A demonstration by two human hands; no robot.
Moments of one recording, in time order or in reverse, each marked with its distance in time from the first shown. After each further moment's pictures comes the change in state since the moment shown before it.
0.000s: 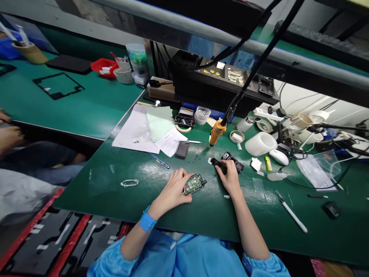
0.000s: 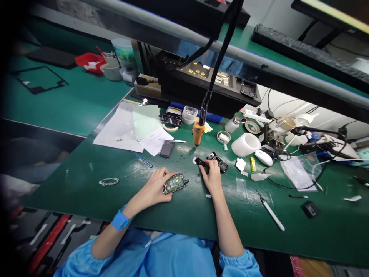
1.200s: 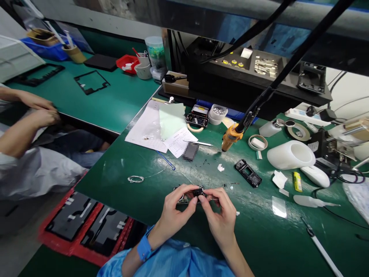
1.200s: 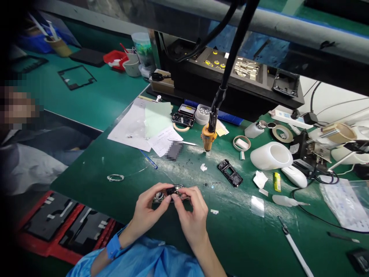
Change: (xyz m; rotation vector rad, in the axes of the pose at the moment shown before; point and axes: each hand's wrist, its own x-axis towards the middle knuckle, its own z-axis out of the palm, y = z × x) left_hand -0.021 0.048 0.022 -0.456 0.667 0.003; right_hand -0.022 -0.141 -0.023 0.493 -0.014 -0.017
